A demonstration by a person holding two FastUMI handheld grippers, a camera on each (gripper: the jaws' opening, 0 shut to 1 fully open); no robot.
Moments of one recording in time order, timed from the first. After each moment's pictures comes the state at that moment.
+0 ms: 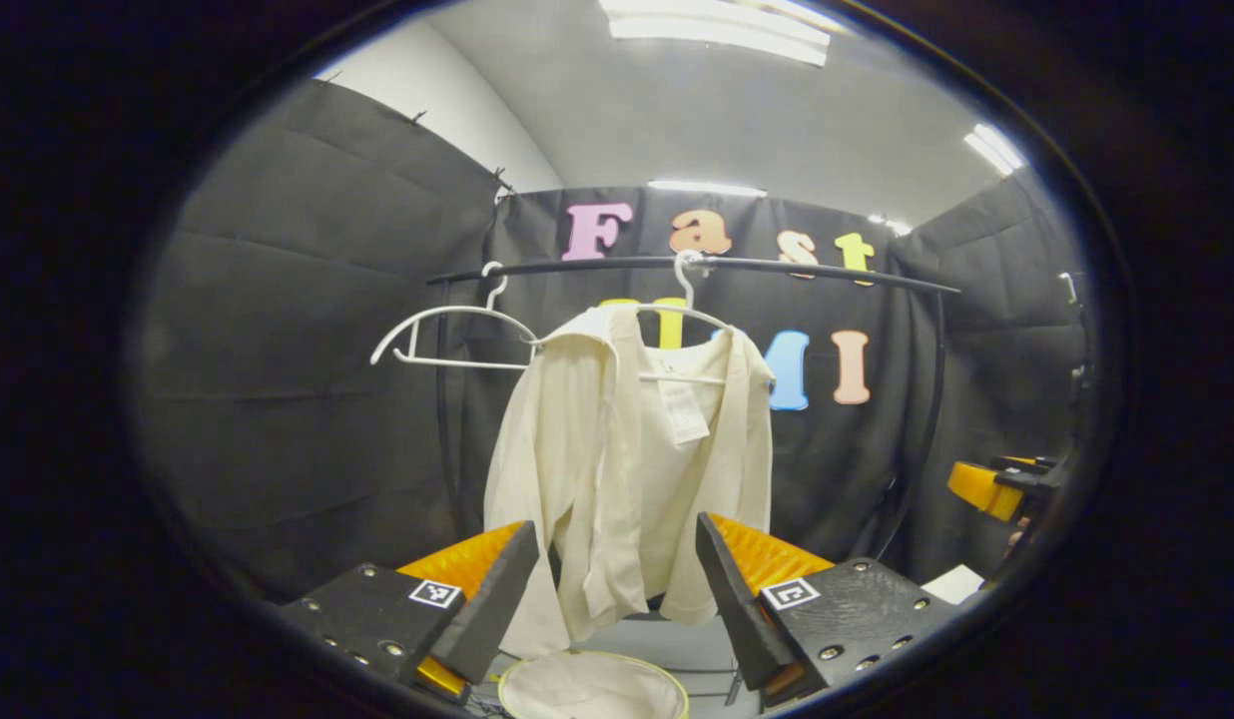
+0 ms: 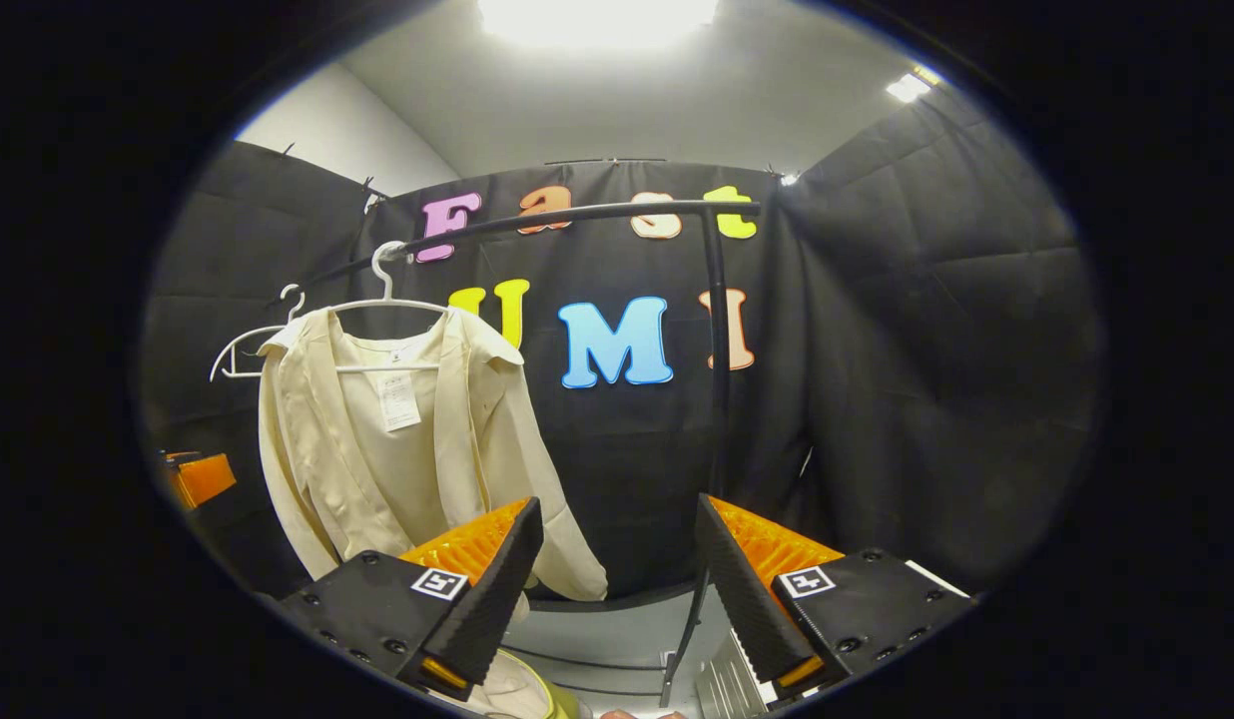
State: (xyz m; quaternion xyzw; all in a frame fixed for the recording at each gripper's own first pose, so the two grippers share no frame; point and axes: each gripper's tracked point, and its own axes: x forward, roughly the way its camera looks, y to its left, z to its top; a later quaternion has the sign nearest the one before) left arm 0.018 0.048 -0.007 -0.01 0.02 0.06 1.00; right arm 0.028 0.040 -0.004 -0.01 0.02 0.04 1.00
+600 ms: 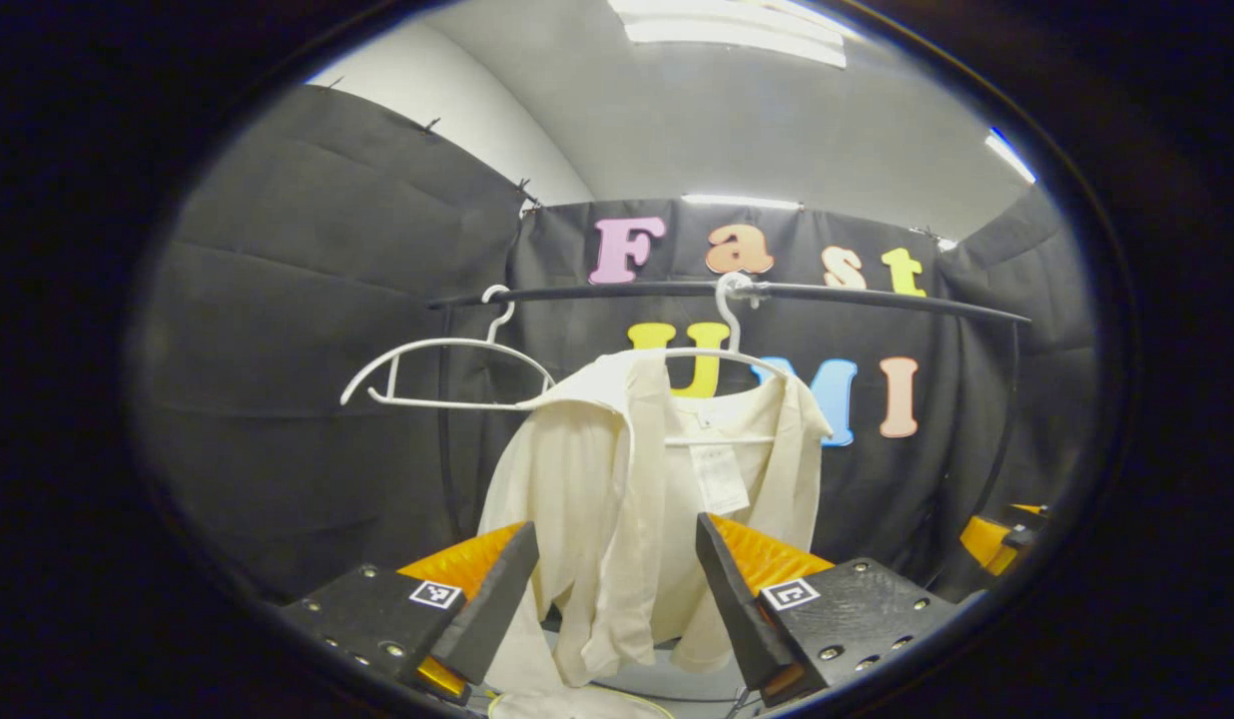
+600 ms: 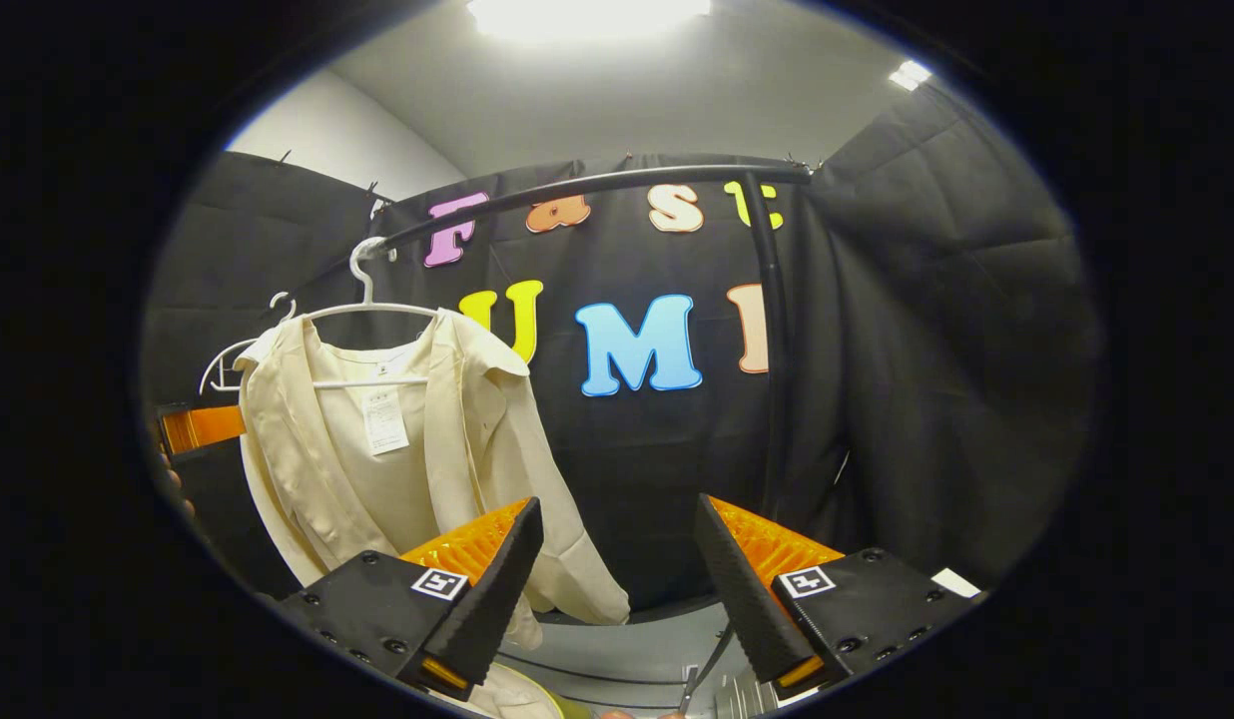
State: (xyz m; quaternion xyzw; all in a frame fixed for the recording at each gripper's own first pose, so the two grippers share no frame) left arm 0.125 0.060 0.030 -0.02 0.00 0.11 0.99; right arm 0.107 0.060 -0.001 0.00 0.02 0.07 1.00
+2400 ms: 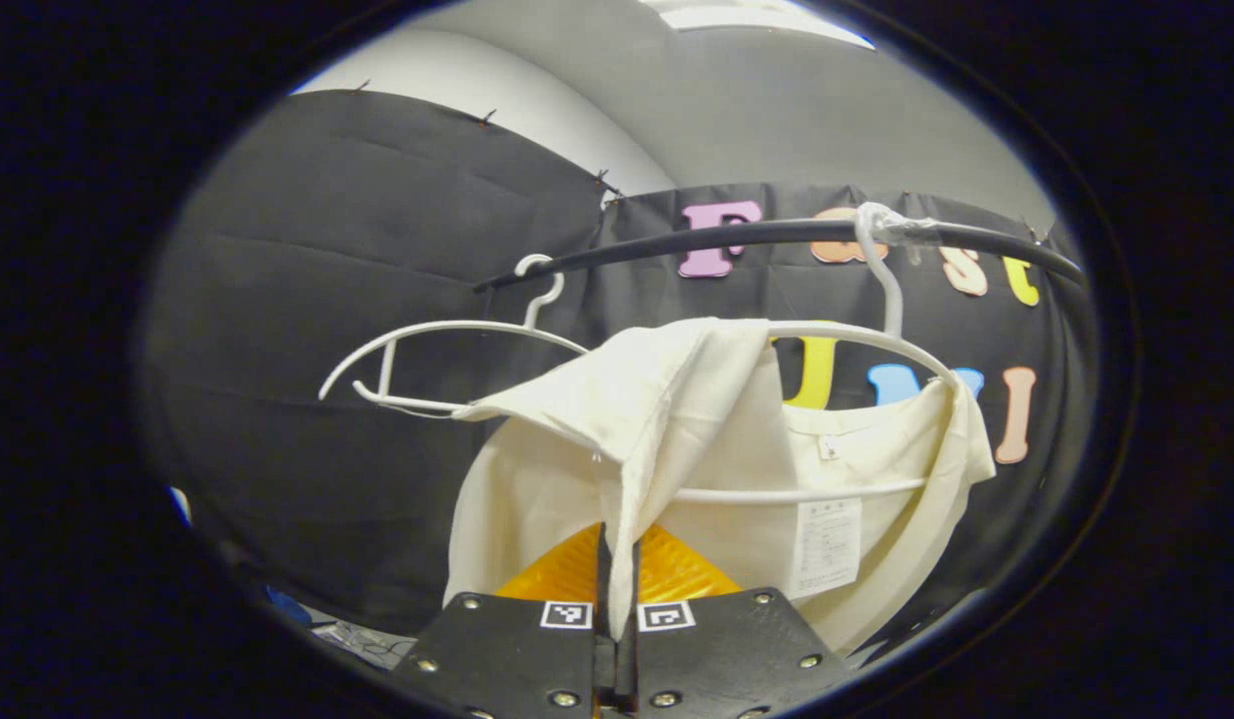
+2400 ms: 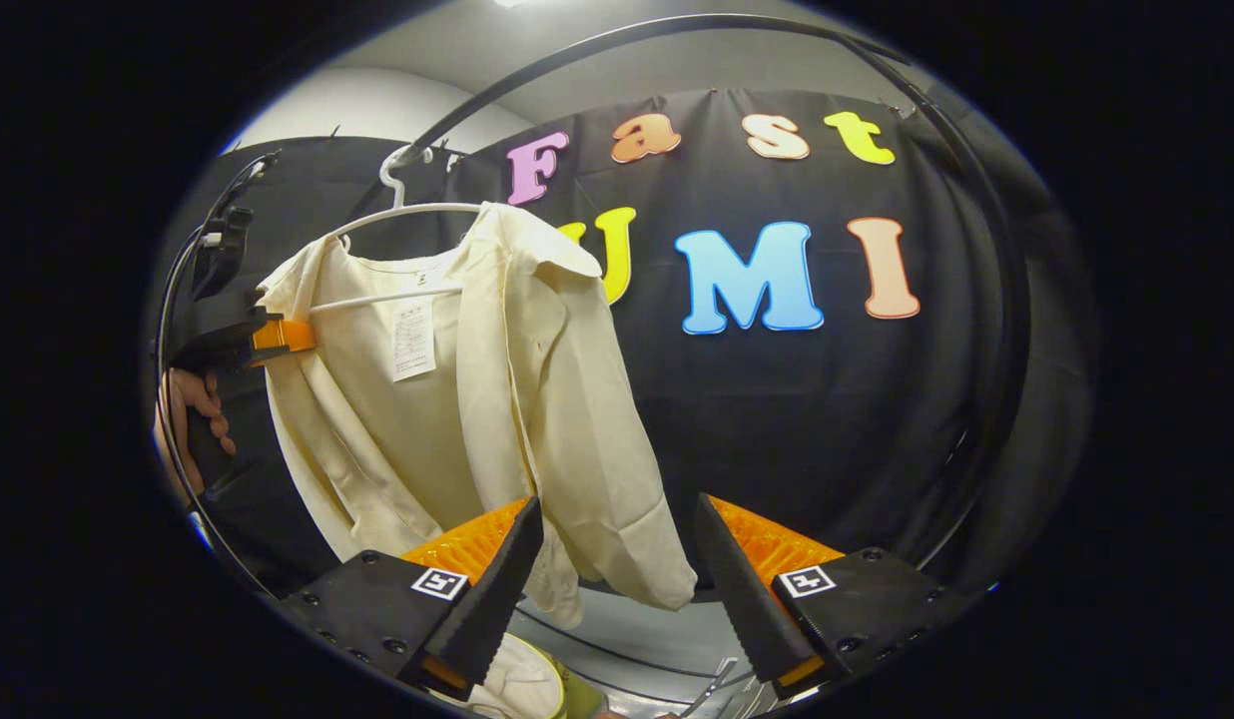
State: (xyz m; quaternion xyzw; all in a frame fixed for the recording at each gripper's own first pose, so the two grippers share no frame) left arm 0.242 0.114 0.019 -0.02 0.00 0.26 0.96; right arm 0.192 0.125 -0.068 -0.02 0.09 0.25 0.97
